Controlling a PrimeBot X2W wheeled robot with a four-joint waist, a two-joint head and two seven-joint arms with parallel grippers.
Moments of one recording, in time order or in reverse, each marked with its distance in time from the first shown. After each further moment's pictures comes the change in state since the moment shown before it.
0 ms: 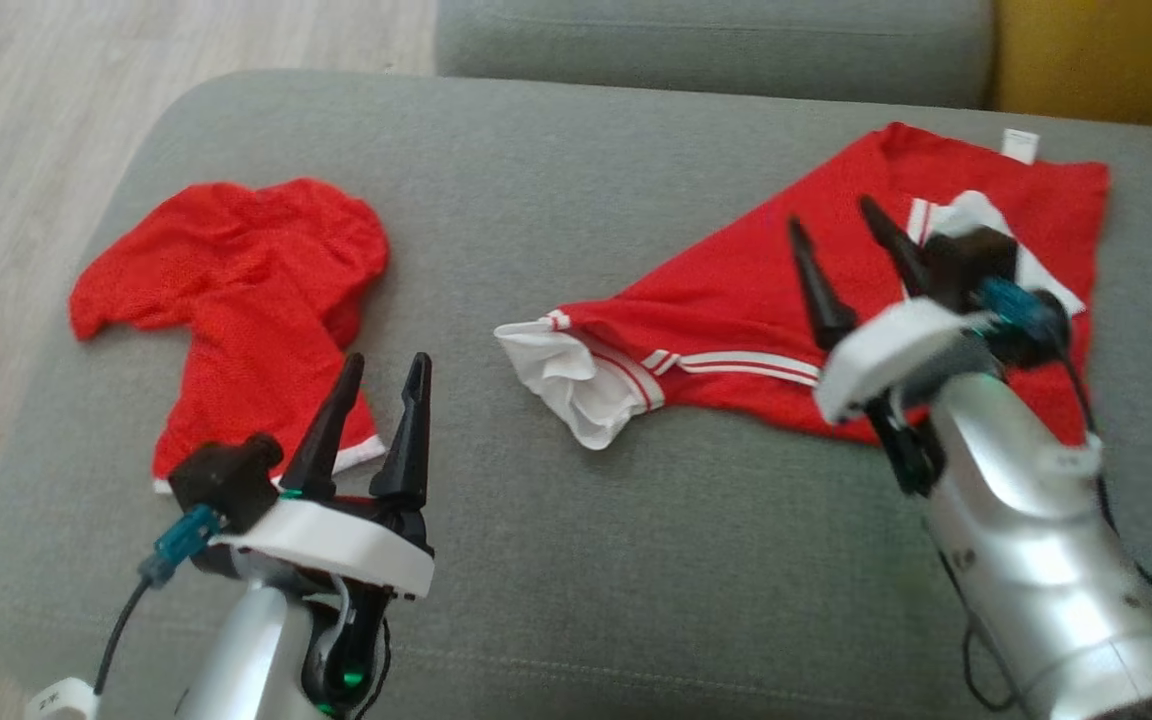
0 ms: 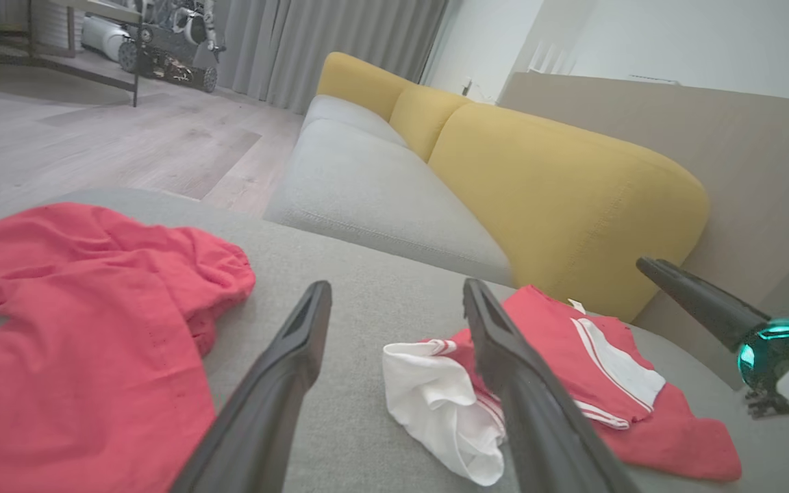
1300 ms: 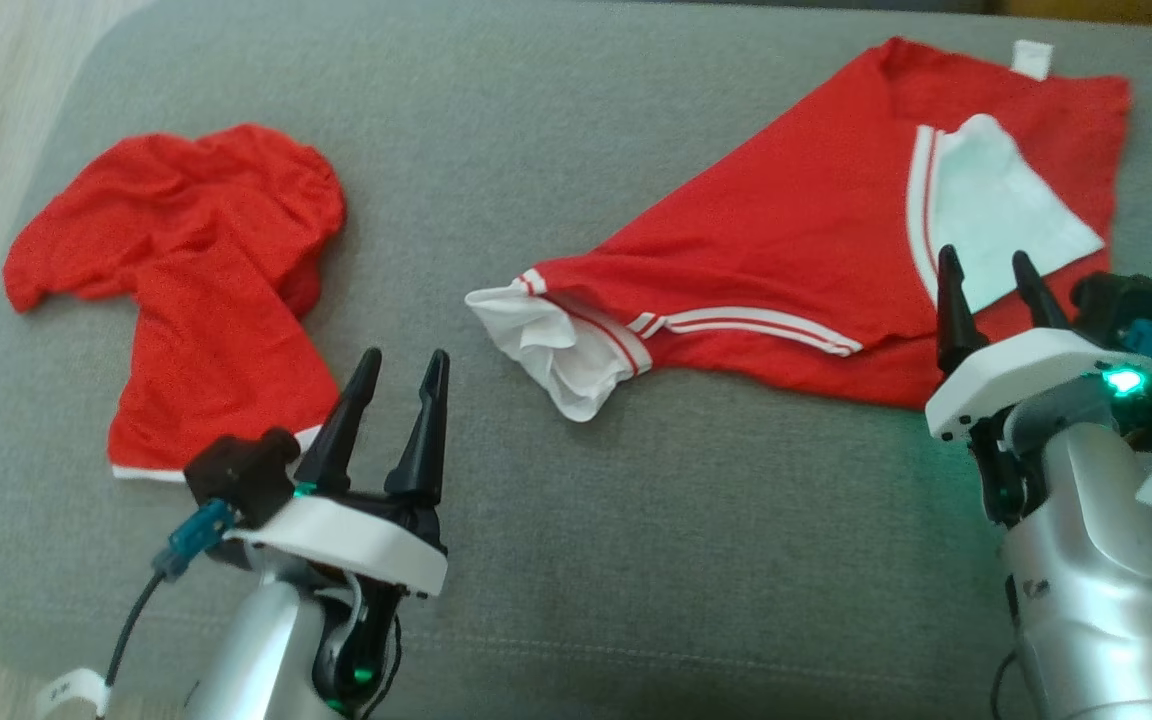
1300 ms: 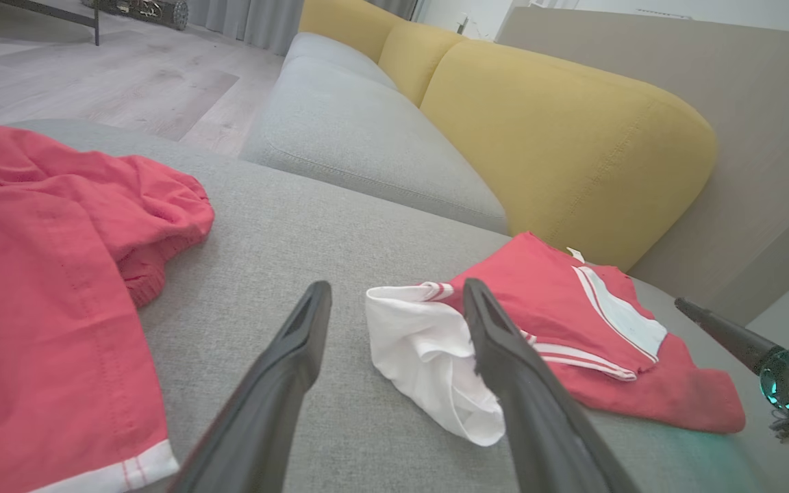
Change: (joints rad) left arm -0.001 0.000 -0.027 -0.008 0.002 -0.002 0.000; right arm 0.166 0.030 -0.430 -0.182 -0.113 0.000 0.152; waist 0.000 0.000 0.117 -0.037
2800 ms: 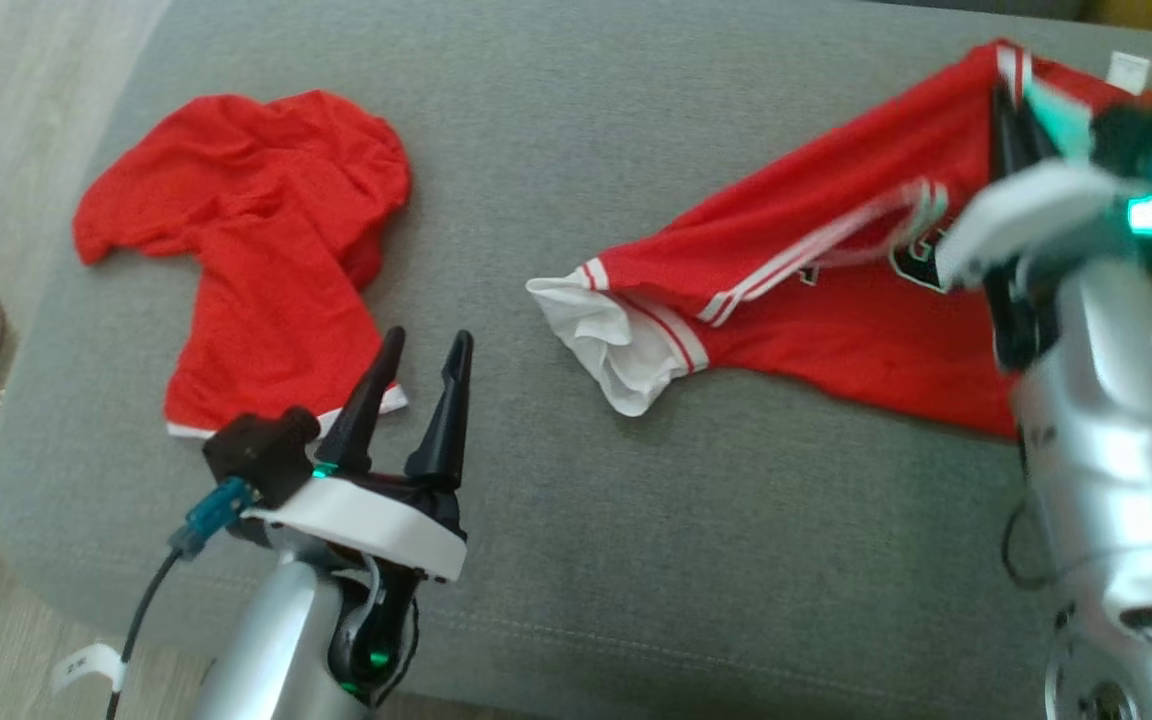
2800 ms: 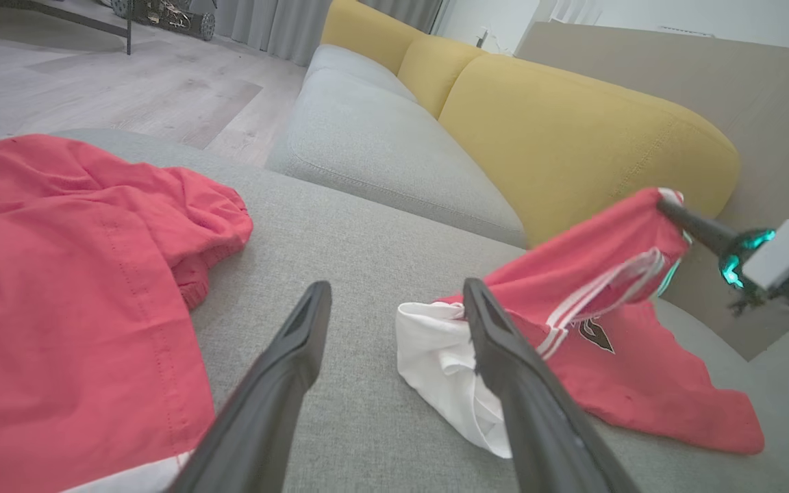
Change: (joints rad) left arm -0.048 -0.002 -0.039 0.007 -0.020 0.000 0.000; right arm -0.298 -0.007 -0.039 0.188 -0.156 0.000 -0.032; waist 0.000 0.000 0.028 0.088
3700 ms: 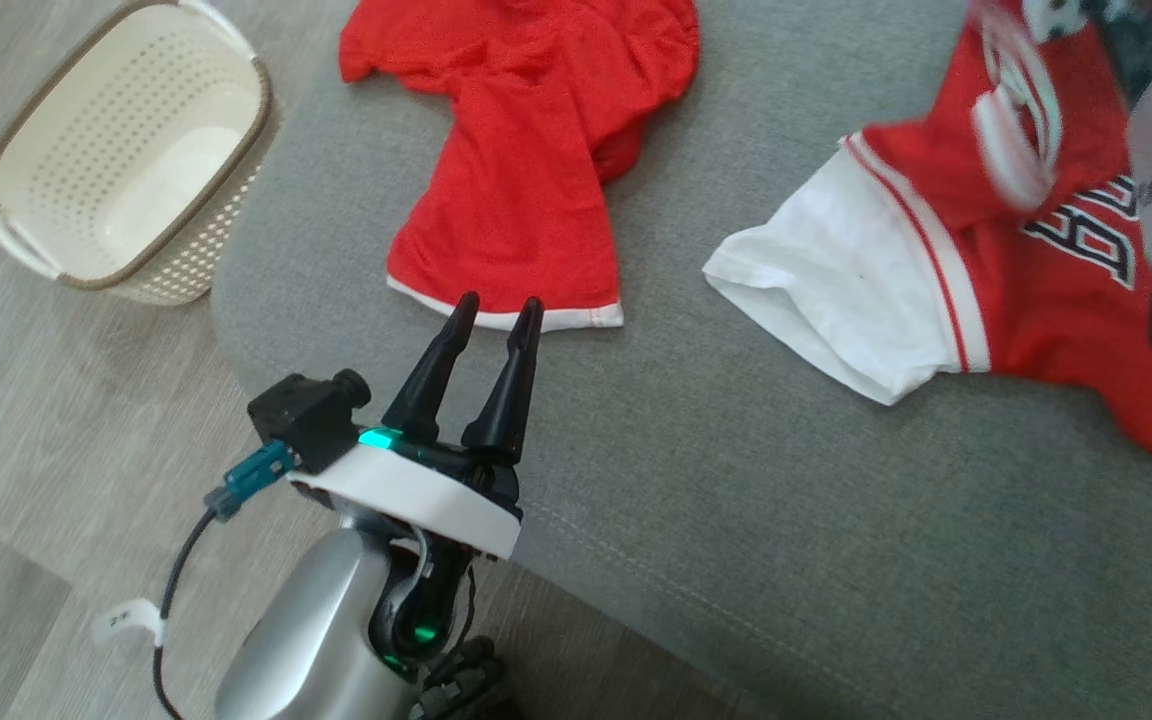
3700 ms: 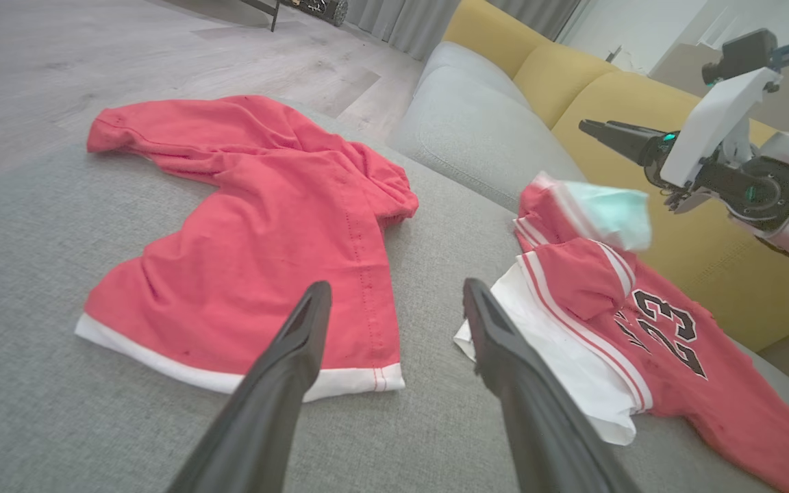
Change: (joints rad) left arm -0.071 -0.004 -0.134 -0.028 -0.169 0.000 0.000; right arm -0.496 -0.107 0.167 0.250 -0.320 0.000 0.201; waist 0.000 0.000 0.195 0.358
